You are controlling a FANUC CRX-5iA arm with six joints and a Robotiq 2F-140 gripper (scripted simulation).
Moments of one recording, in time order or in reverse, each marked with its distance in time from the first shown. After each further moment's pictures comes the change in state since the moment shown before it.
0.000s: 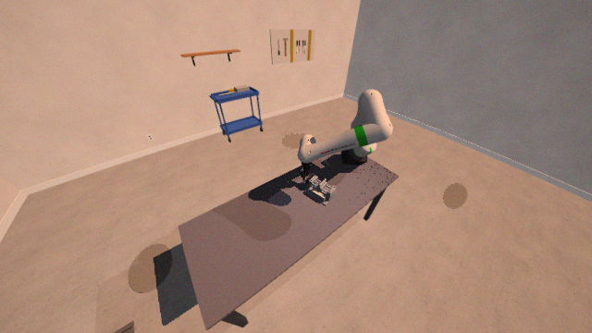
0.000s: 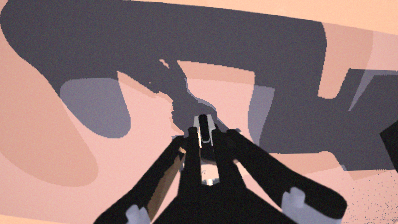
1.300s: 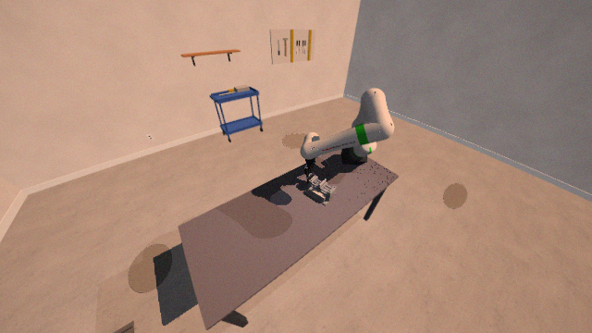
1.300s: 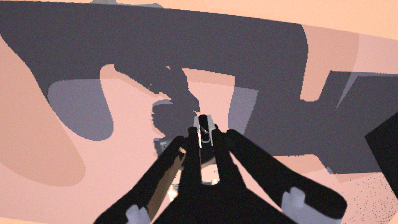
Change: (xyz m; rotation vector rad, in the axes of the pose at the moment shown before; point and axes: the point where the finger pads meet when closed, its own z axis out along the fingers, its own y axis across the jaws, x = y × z) arm 0.000 0.047 0.002 0.000 0.000 0.000
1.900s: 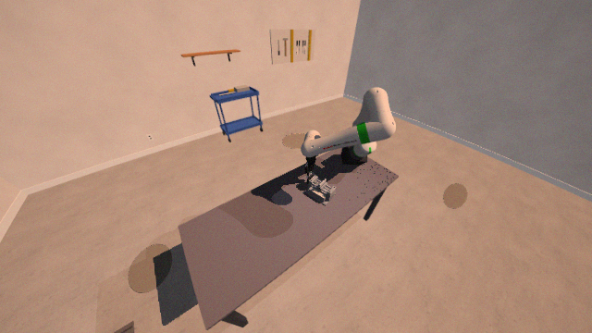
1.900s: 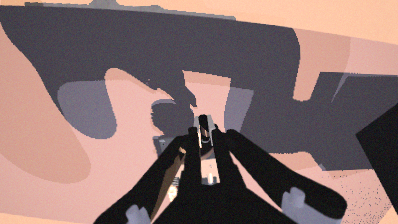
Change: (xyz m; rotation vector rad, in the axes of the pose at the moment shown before) arm 0.000 0.007 -0.013 0.000 0.000 0.000
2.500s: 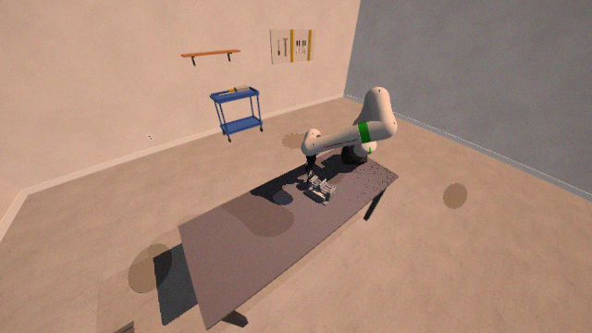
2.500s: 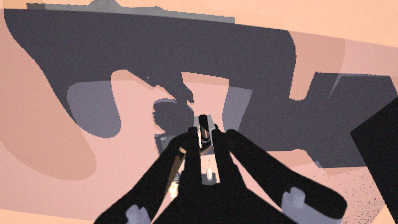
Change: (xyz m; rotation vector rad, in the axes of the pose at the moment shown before) arm 0.000 0.001 -0.011 0.000 0.000 0.000
